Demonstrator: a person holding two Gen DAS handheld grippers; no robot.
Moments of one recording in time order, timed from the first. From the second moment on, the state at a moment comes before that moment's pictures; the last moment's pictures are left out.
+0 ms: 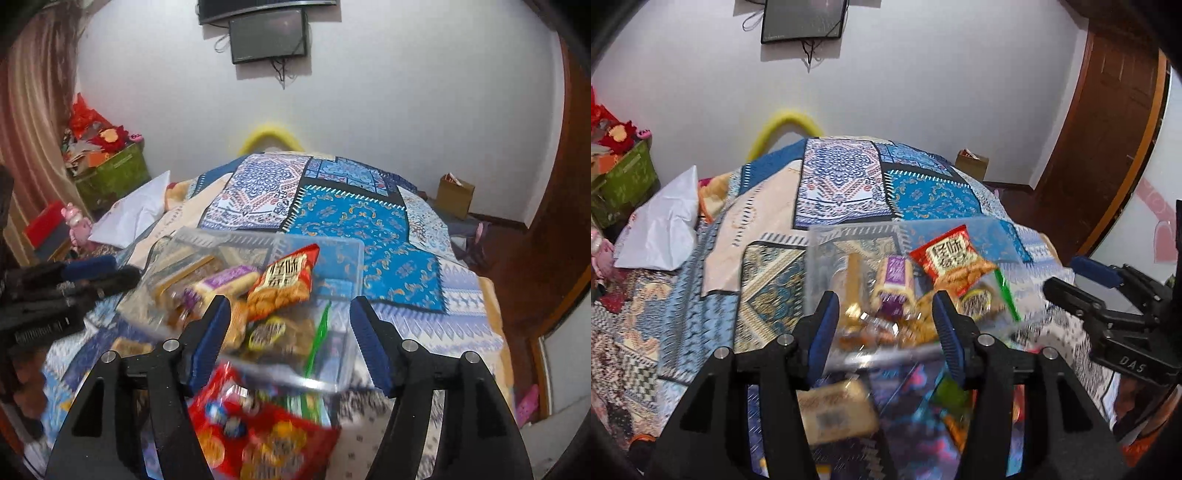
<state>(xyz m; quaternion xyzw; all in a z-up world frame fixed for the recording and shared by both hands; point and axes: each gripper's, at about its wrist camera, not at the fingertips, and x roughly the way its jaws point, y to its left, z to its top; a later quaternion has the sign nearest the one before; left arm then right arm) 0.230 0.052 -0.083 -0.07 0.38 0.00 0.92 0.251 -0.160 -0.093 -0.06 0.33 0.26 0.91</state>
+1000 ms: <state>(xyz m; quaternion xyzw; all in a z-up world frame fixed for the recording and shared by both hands) 0.118 0.106 -0.218 -0.10 0.51 0.06 0.85 0.213 -0.163 -0.177 -0.10 0.43 0.31 0.84</state>
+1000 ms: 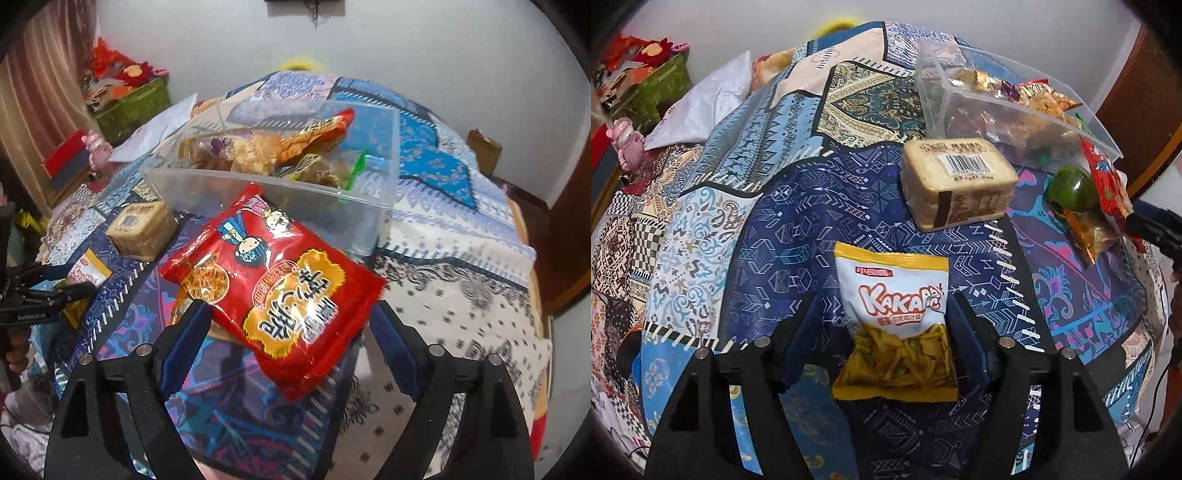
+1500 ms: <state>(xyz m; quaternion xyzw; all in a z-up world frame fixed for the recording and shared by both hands) 0.110 0.102 -0.219 -0.10 0.50 0.08 0.86 0.231 -0.135 -0.184 -0.10 0.45 0.36 0.81</state>
